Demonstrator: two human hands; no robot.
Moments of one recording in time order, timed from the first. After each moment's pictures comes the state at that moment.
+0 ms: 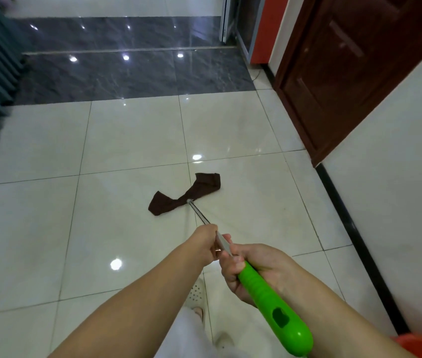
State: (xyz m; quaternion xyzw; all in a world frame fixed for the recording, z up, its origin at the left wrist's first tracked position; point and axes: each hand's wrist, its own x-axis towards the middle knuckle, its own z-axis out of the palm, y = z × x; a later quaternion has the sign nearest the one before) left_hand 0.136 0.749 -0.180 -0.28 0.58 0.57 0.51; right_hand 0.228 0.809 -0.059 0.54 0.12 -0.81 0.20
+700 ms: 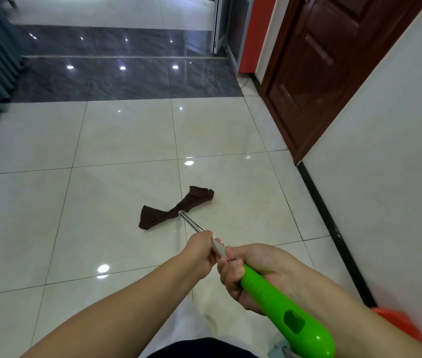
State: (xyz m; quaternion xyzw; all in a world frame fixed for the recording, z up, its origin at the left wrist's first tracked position) left_hand 0.302 0.722 -0.149 -0.32 0.49 0.67 0.45; right_hand 0.383 0.785 -0.003 0.53 0.19 -0.79 0.22
